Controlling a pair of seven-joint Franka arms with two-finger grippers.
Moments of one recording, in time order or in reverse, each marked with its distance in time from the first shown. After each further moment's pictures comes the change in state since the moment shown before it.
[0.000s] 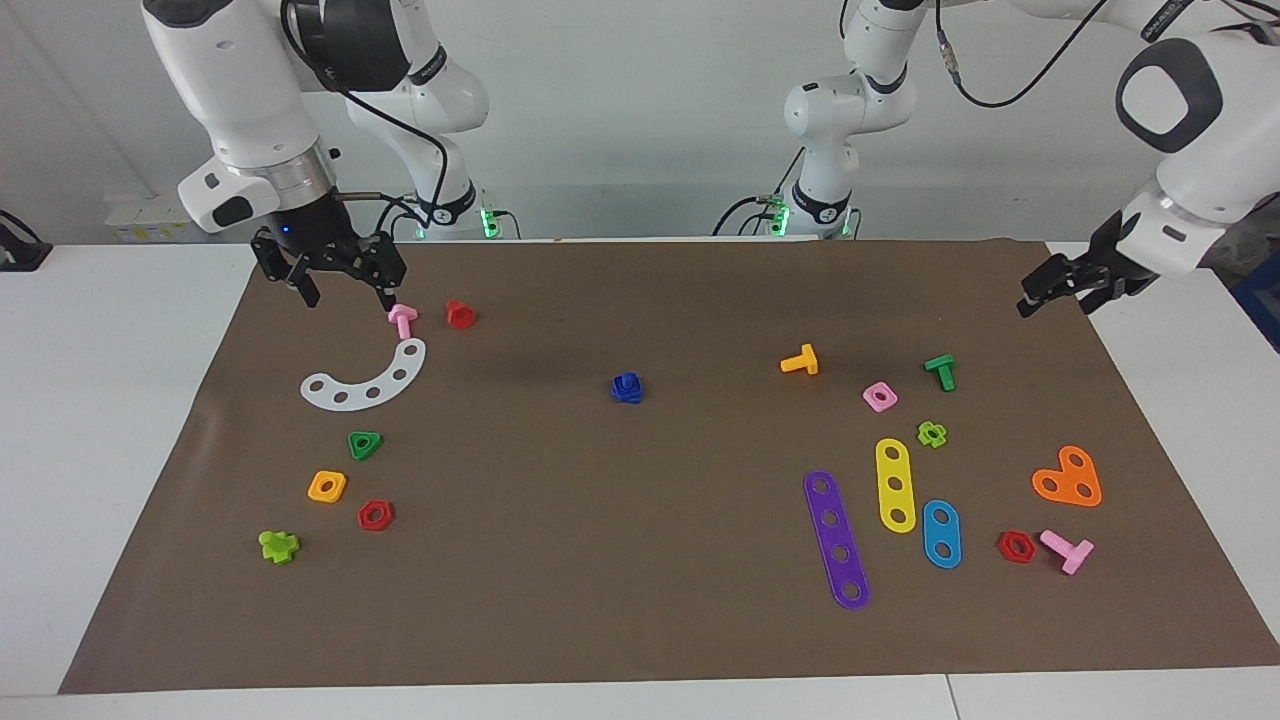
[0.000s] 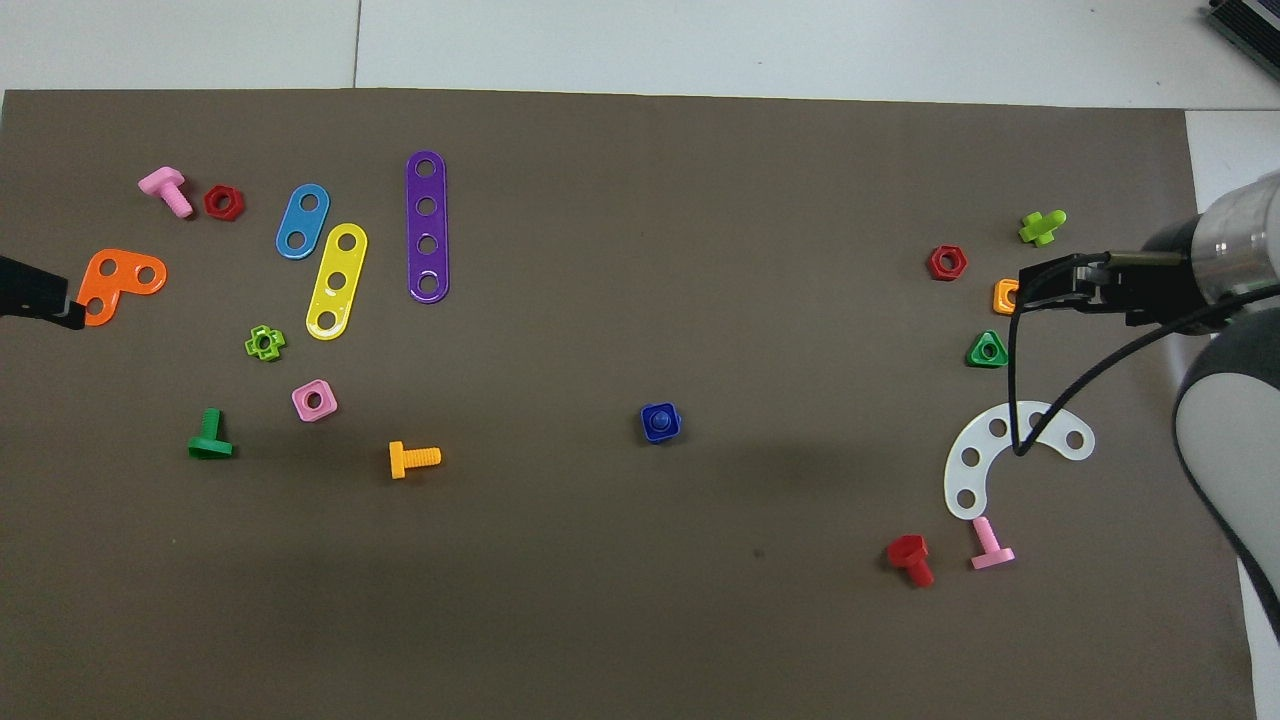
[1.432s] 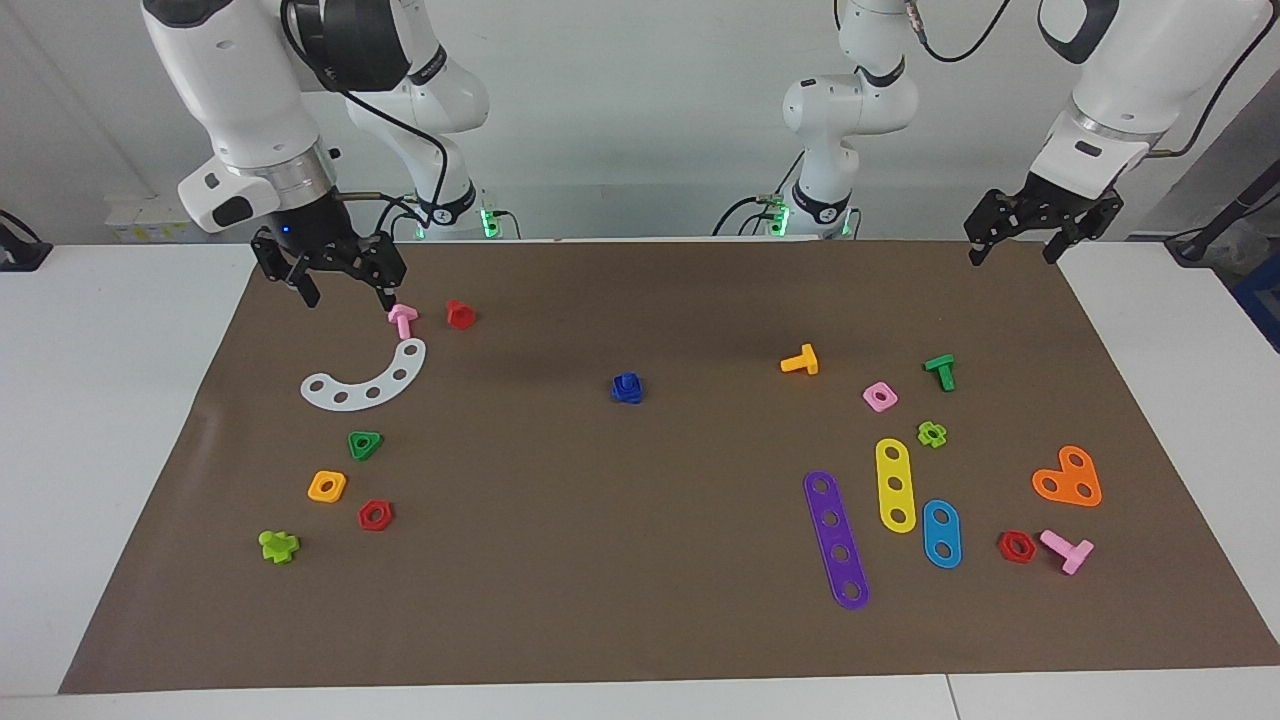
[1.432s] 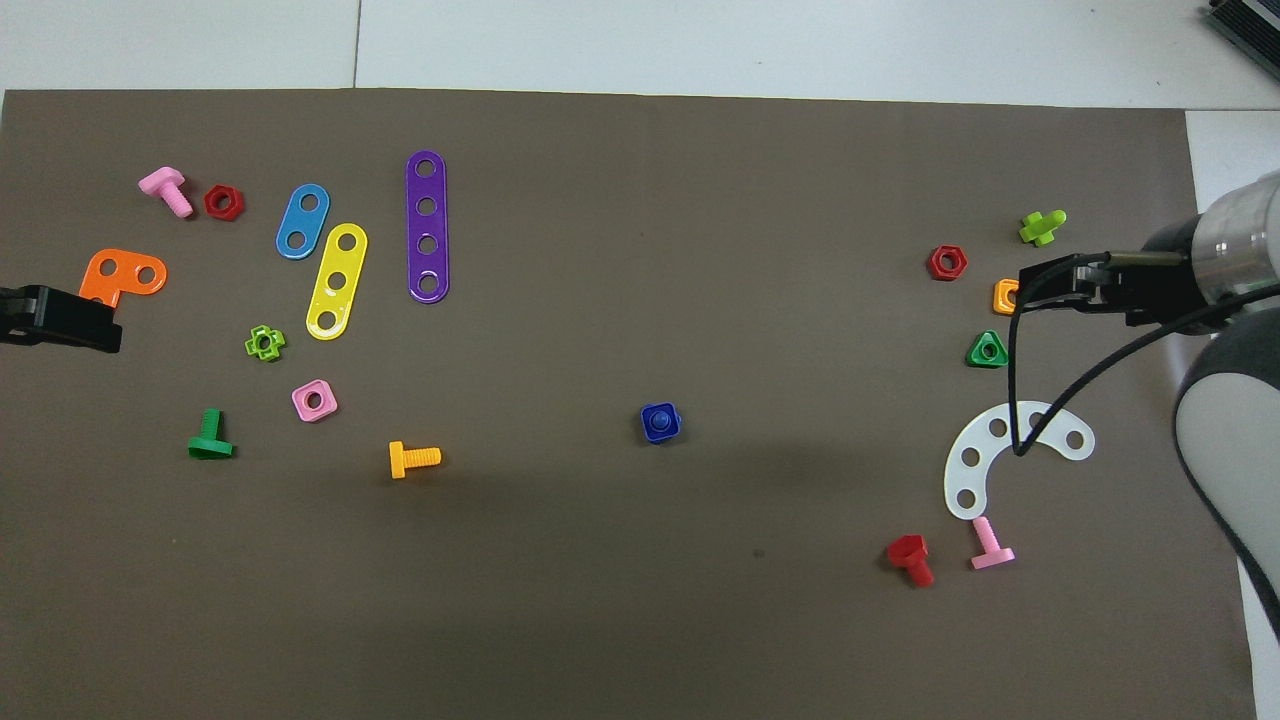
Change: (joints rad) left arm -0.157 -0.088 -0.020 -0.049 0.083 -0.010 -0.089; right arm 0.000 0.000 0.000 0.000 0.000 0.000 0.000
